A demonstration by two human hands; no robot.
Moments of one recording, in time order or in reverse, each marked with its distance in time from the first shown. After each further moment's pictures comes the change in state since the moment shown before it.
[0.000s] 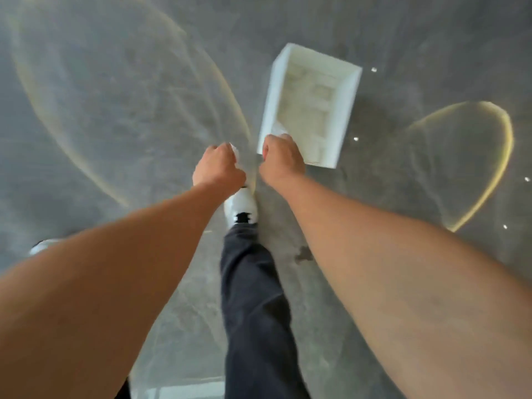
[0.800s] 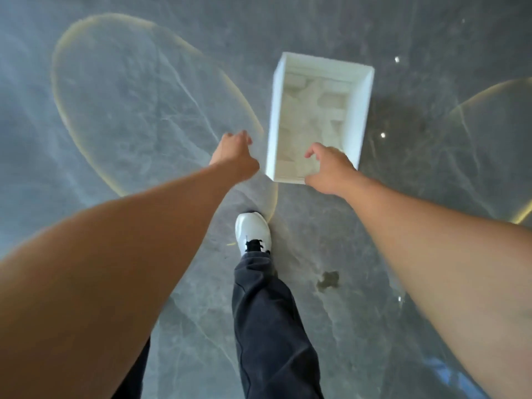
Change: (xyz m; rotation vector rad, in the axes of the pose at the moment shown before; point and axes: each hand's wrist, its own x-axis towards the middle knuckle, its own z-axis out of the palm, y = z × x) left_hand 0.118 0.033 0.009 0.096 -0.028 0.009; right_hand 0.094 0.101 -0.004 0.059 -0.224 0.045
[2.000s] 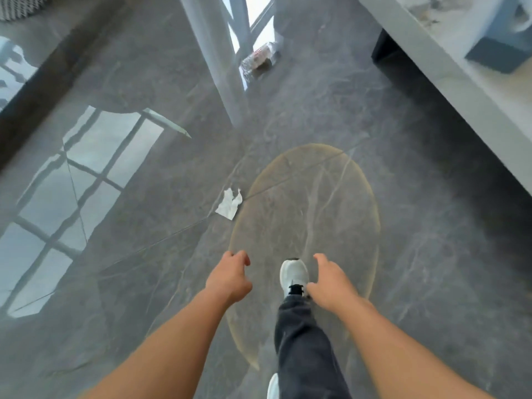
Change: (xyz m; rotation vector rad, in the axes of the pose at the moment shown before) left_hand -0.332 -0.720 -0.424 -0.584 0.340 -0.648; right_hand -0.201 -0.851 0.322 -0.638 -0.310 -0.544
